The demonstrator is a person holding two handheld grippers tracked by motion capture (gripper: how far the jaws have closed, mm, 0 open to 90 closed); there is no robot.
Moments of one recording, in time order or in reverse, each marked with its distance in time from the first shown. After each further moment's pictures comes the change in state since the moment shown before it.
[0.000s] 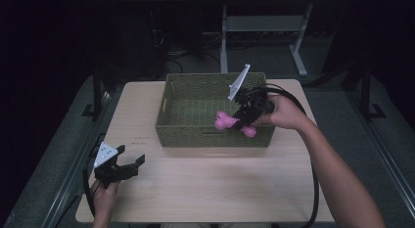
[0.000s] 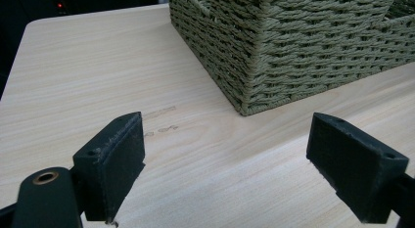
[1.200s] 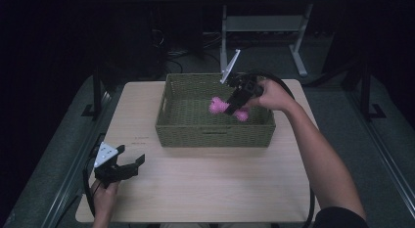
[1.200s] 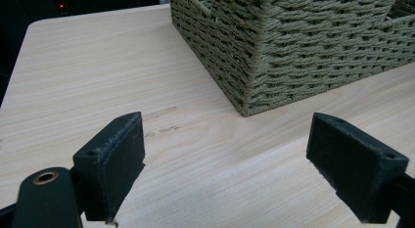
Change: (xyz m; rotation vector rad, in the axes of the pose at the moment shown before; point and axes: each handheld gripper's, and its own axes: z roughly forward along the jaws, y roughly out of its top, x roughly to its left) left arm -0.001 0.000 0.000 0.000 0.001 0.002; right arm -0.055 0.023 0.009 0.014 0.010 0.033
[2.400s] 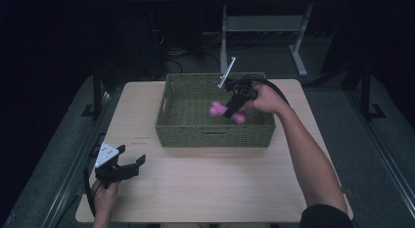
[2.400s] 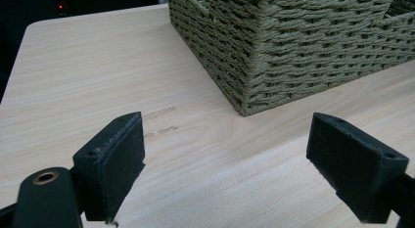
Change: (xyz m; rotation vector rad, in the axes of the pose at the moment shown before) left arm -0.001 0.000 0.001 0.005 0.001 0.009; right arm -0.026 -0.007 0.038 0.044 0.018 0.055
